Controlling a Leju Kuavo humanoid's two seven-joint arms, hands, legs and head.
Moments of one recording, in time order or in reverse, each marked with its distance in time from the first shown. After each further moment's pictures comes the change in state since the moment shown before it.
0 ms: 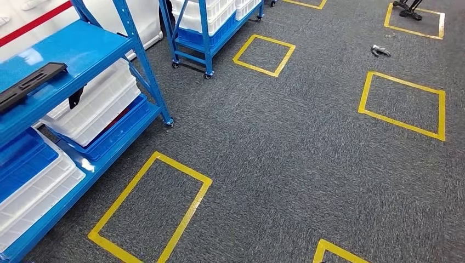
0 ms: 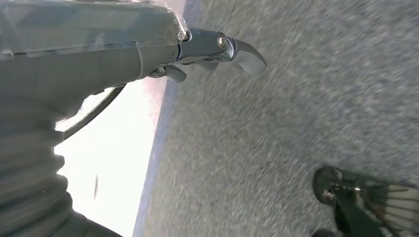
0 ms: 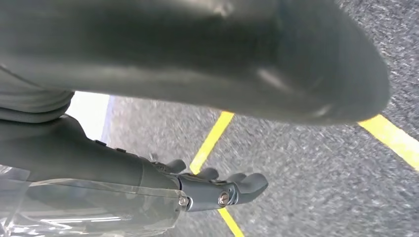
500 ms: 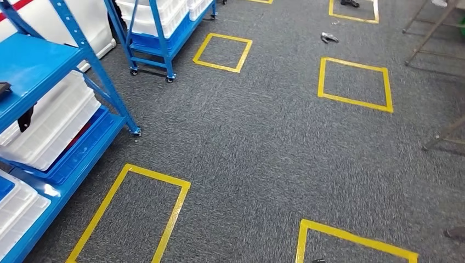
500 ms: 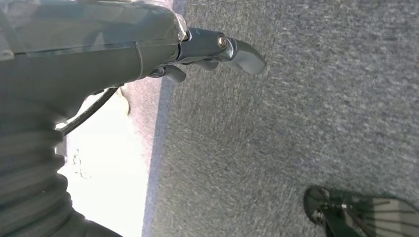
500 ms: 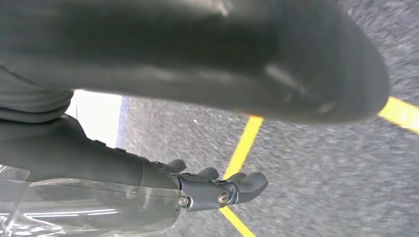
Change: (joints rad) left arm 0.009 0.014 0.008 0.000 -0.007 0.016 -0.046; right arm -0.008 -0.001 0.000 -0.002 -0.025 -0.003 -0.012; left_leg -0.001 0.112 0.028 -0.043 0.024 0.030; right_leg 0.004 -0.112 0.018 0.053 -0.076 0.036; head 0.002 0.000
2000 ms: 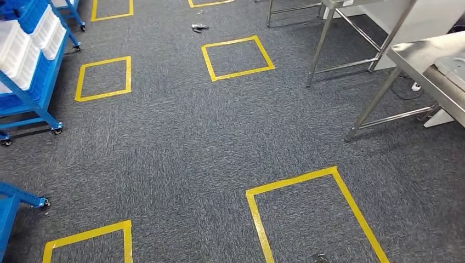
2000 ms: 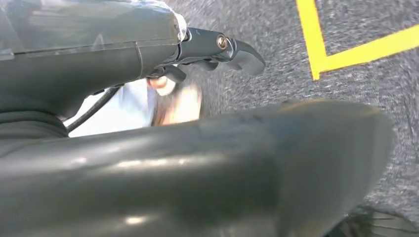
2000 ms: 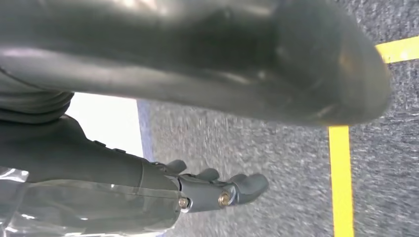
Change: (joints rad) left arm 0.000 -0.003 0.030 0.000 0.042 0.060 0.011; right arm -0.024 0.010 0.007 -0.004 -0.014 -0.009 -0.001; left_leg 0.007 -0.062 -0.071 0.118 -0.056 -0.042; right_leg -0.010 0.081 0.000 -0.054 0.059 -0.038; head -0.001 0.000
